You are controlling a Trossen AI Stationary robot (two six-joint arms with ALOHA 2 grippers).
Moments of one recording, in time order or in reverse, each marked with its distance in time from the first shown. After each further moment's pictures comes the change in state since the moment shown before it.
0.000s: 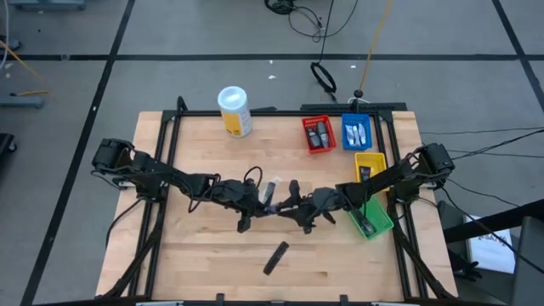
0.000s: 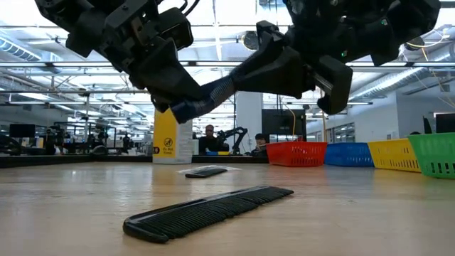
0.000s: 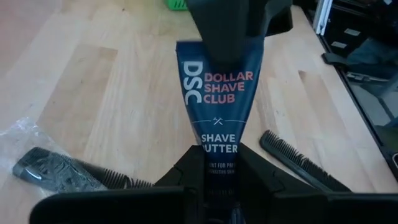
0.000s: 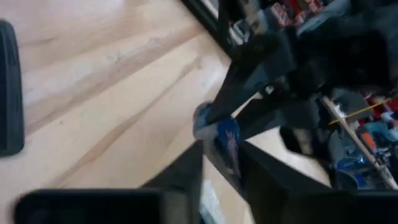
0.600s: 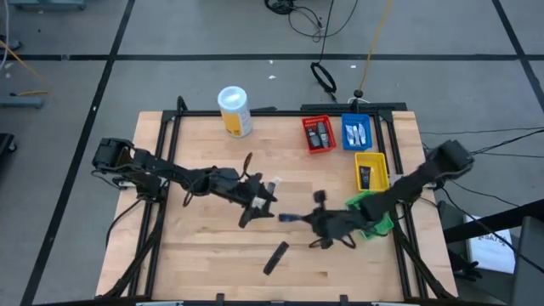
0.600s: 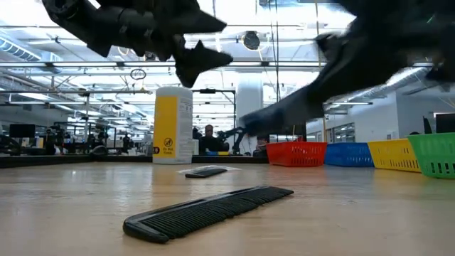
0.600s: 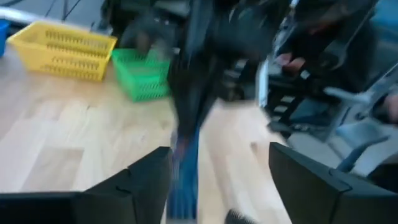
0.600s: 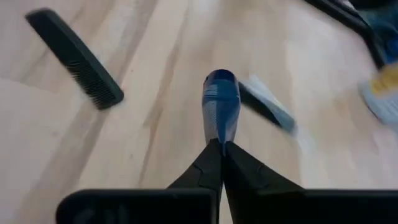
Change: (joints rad) left arm 0.054 -0.002 0.001 0.301 0.169 0.048; right arm 0.263 -0.182 0.003 -0.573 0.387 0.651
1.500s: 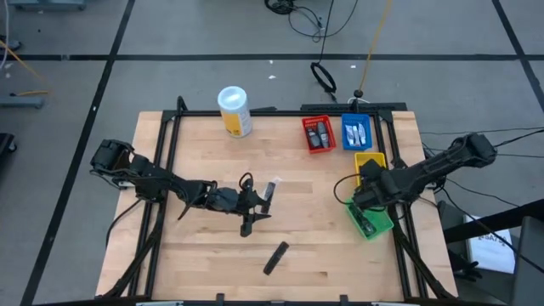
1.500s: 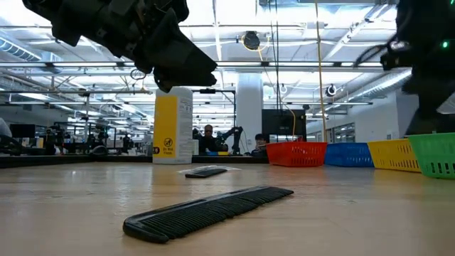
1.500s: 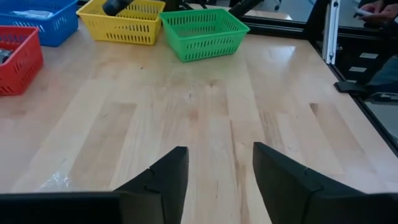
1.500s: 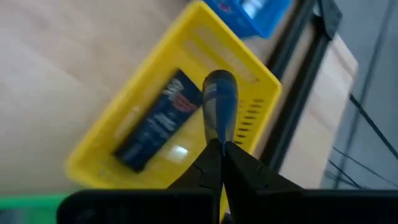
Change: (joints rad) left arm -0.153 0.001 -0.001 -0.175 -0.389 0.044; right arm -0.164 -0.346 0.010 -1.594 0.026 1.373
